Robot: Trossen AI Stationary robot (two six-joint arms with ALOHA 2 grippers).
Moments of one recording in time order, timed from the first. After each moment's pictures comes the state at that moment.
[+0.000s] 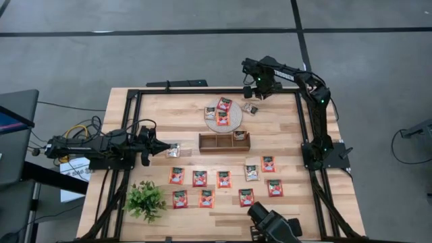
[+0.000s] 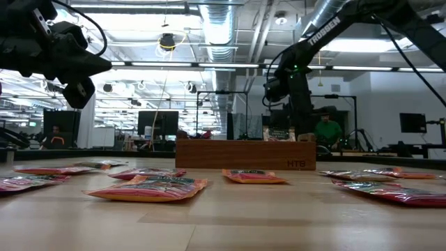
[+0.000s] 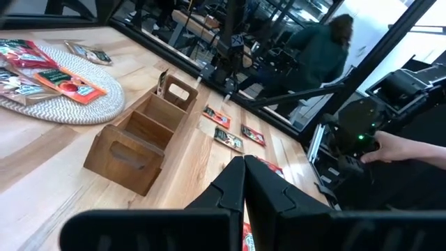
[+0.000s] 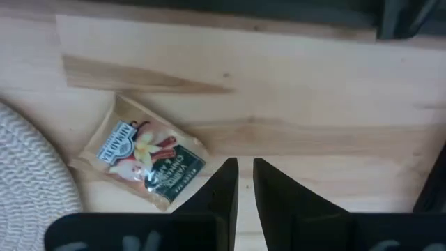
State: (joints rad) left arm 0.00 0.07 0.02 0.01 -0.01 -0.57; right arm -0.83 2.09 1.68 -1.26 0.07 0.61
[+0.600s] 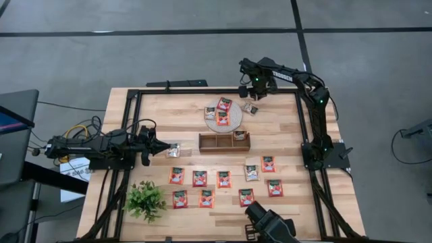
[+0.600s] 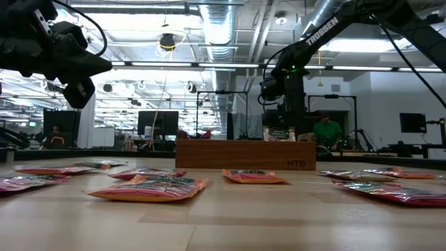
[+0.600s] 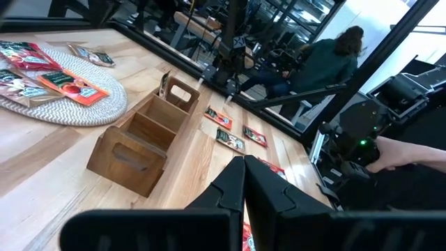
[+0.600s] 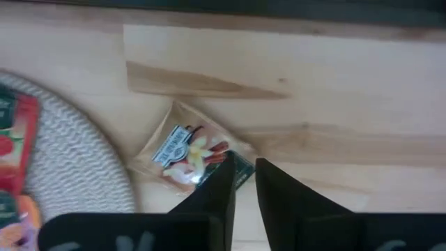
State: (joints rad) left arm 0.00 0.07 0.02 0.01 -0.02 -0.57; right arm -0.82 2.10 1.68 -1.17 -0.03 0.64
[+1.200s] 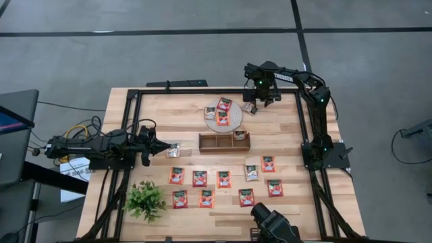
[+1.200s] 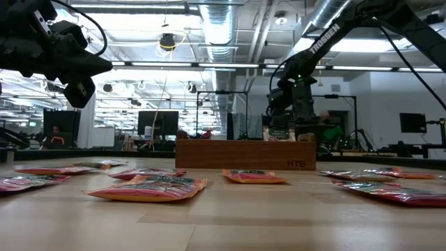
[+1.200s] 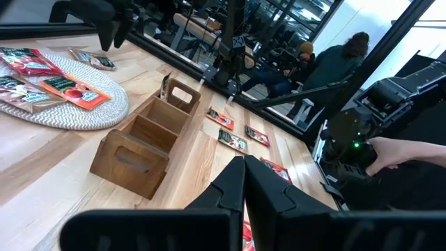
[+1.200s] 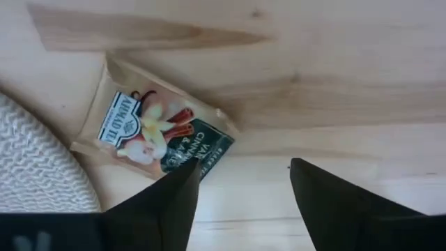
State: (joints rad) left arm 0.00 0.07 0.02 0.01 -0.02 -0.54; right arm -0.85 2.10 1.57 -1.17 -0.13 0.69
